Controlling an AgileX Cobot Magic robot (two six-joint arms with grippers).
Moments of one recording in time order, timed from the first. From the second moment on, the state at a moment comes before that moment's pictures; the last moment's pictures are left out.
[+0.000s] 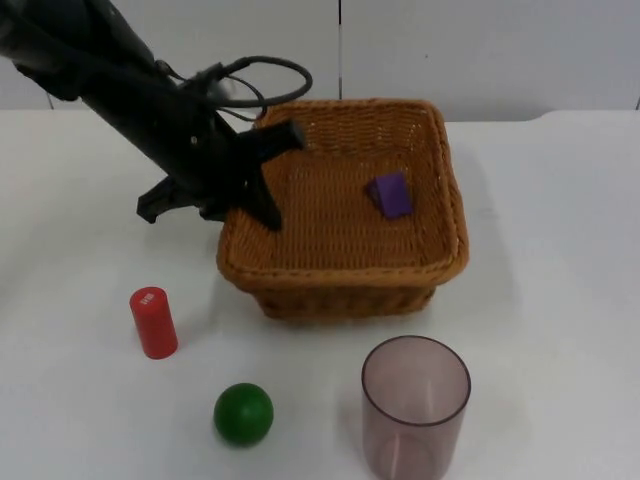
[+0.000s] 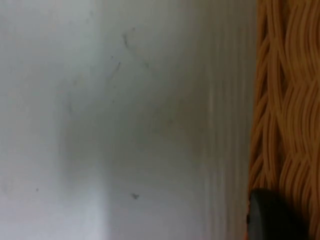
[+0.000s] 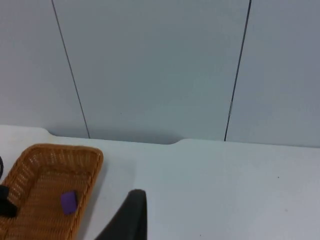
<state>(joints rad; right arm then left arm) 0.29 0.79 -1.52 -0.24 1.21 0.15 -0.24 2.24 -1.48 -0.76 0.66 0.26</state>
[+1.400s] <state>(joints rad) 0.29 0.79 -1.52 -0.24 1.21 0.14 -0.24 2.28 -1.48 -0.77 0.70 0.27</state>
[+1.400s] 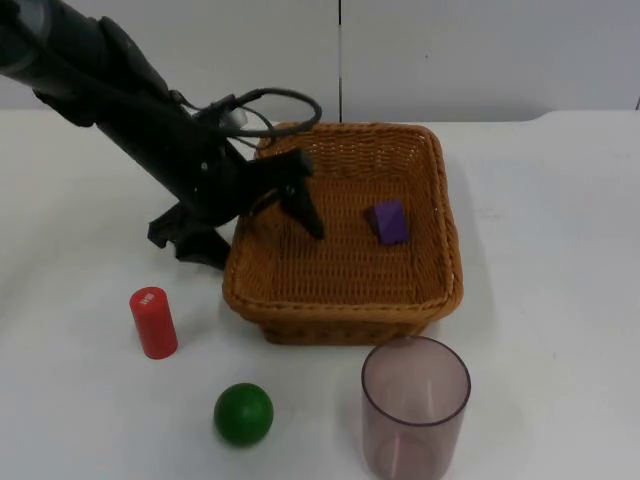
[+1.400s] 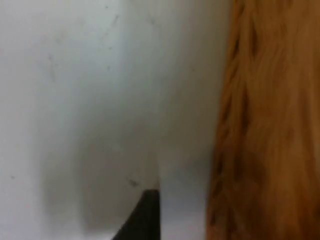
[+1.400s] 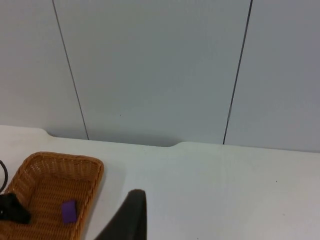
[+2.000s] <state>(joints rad) 0.29 0.79 -1.52 -0.24 1.21 0.10 -0.25 1.84 -1.39 -0.19 0.63 -0.03</state>
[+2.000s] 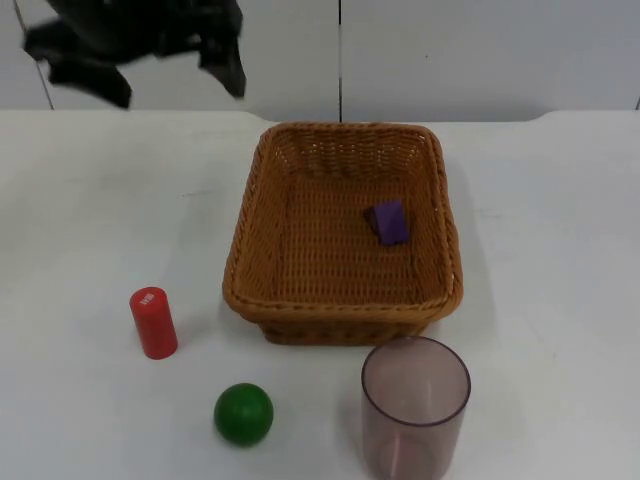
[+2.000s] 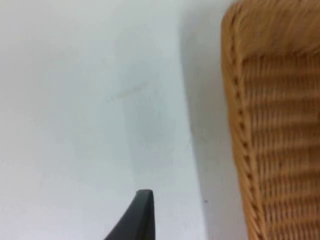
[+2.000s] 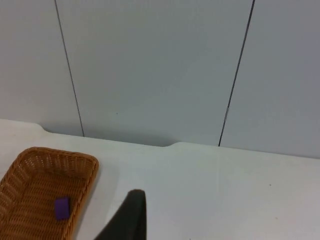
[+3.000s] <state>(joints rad) 0.29 0.79 -1.52 -0.25 1.12 0.11 -0.28 0.78 -1.03 0.24 0.56 -0.22</state>
